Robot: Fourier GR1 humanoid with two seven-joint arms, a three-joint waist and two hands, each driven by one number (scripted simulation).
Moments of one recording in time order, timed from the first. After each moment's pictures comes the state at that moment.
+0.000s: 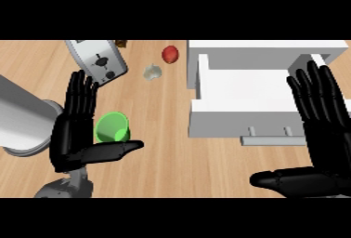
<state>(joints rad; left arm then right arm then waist) -0.10 0.00 -0.08 -1.76 0.06 0.22 -0.05 -0.10 -0.07 0.00 -2.05 -0.09 0.07 0.11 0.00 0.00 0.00</state>
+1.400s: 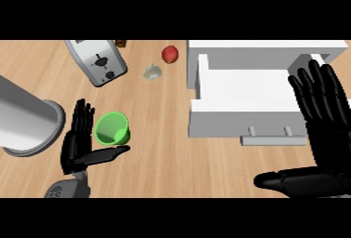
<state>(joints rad) -0.09 0.05 0.09 -1.23 0.14 0.11 -0.41 -0.11 -0.07 -0.02 -2.05 -0.12 0.09 0.14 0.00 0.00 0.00</state>
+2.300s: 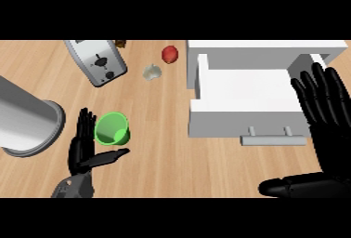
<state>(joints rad) -0.21 0.07 0.18 -0.82 0.17 0.05 -0.70 -0.09 -0.08 -0.03 -2.08 -0.13 0.12 0.15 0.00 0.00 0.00</state>
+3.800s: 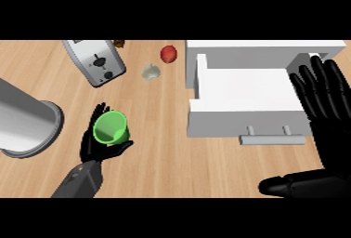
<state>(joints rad) -0.47 0.10 0.25 -0.34 0.24 -0.22 -0.93 -0.14 -0.08 -0.03 -2.09 -0.15 0.12 0.22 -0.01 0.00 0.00</state>
